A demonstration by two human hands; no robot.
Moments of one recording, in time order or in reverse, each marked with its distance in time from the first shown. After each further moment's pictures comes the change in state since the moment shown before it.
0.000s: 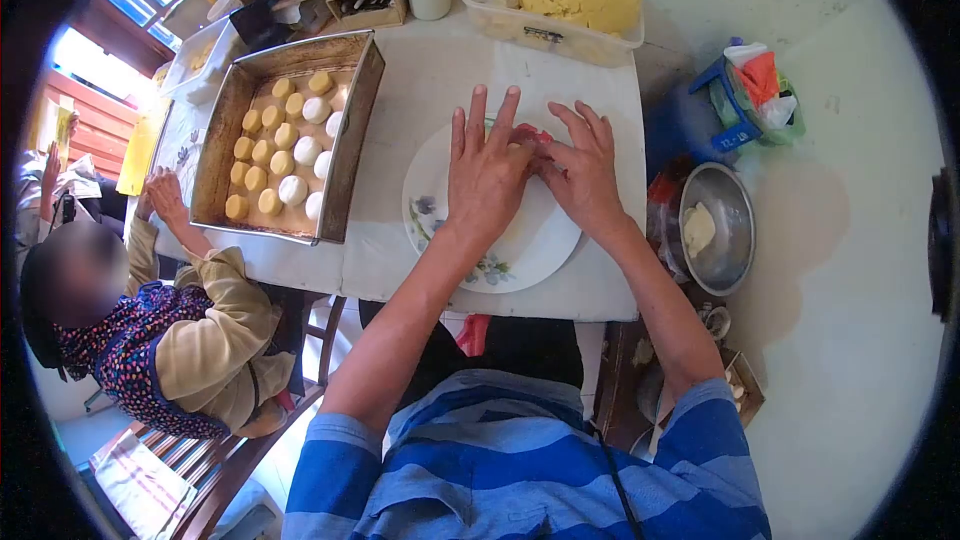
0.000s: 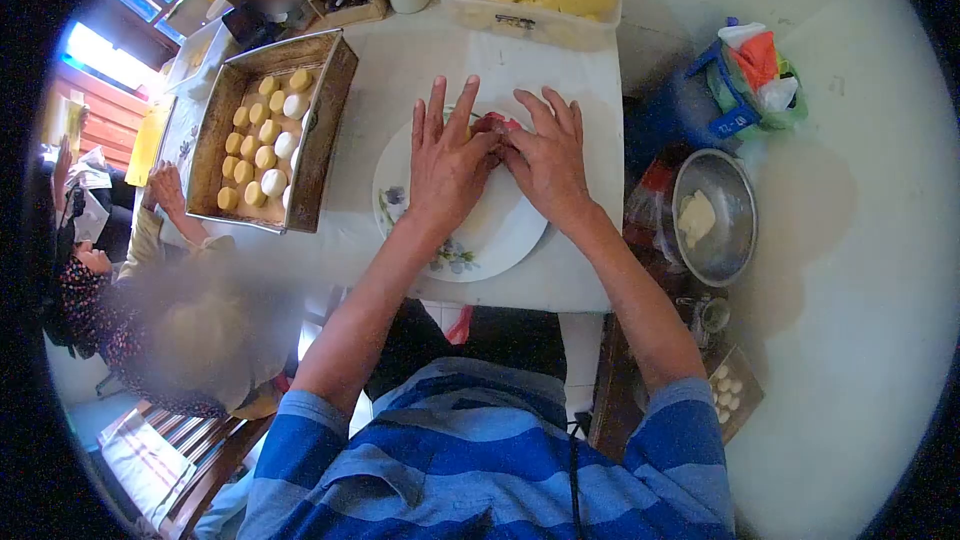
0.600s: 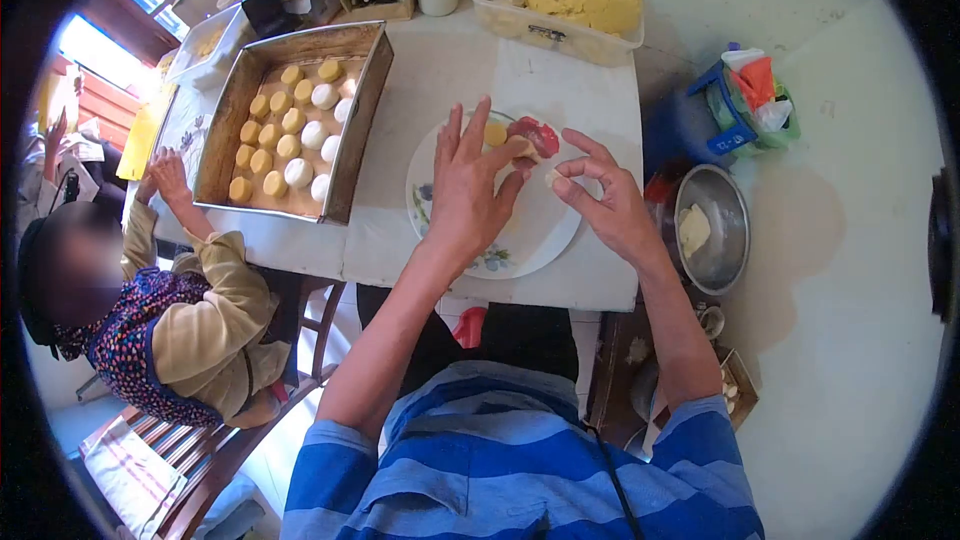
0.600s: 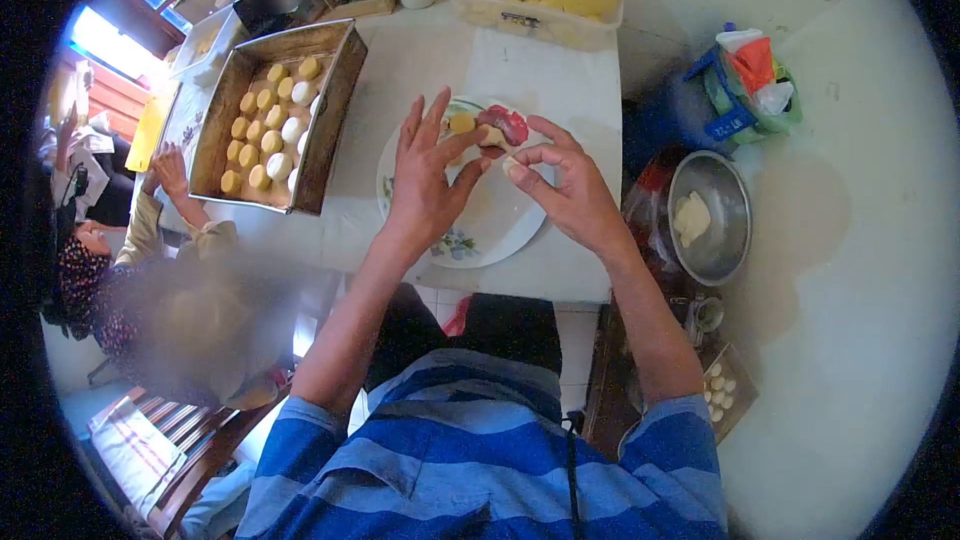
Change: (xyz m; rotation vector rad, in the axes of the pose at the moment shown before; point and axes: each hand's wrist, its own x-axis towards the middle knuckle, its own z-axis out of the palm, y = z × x) left_hand -0.021 0.012 -0.048 -0.201 -0.002 -0.121; right_hand -0.027 -0.025 -0.061 0.727 -0.218 0.312
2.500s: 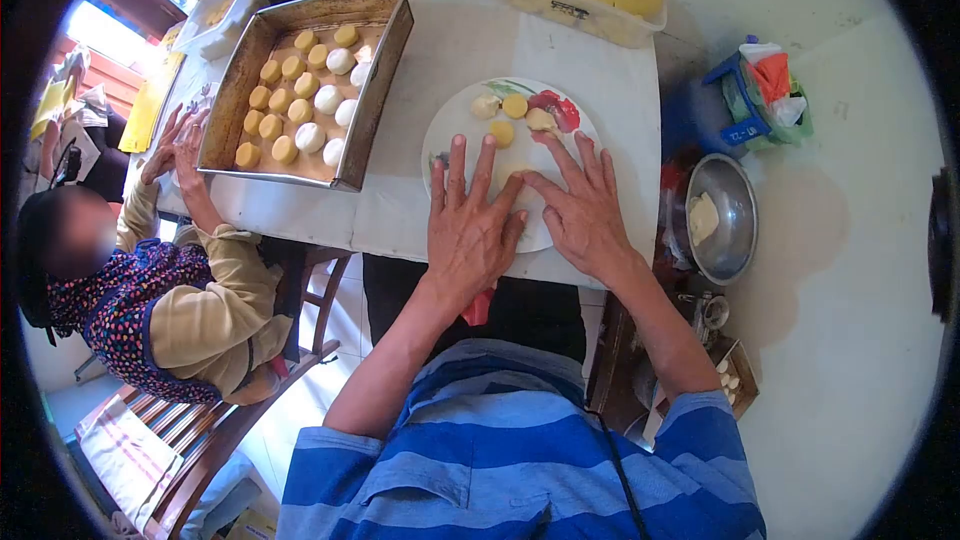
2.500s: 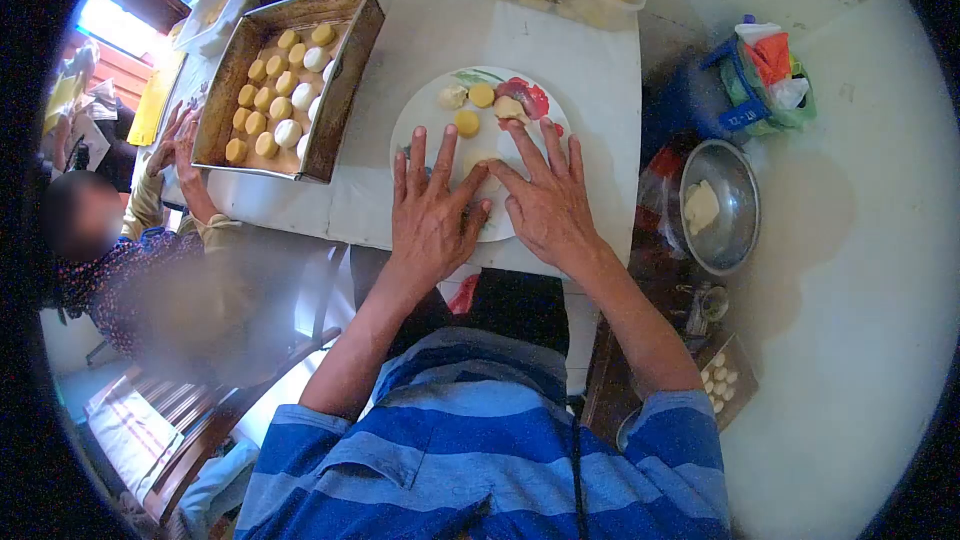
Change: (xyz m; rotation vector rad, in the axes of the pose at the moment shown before) left_hand -0.080 0.010 -0.014 0.266 -0.174 -0.014; right_hand -0.029 0.006 0.060 -0.871 -0.087 -0.212
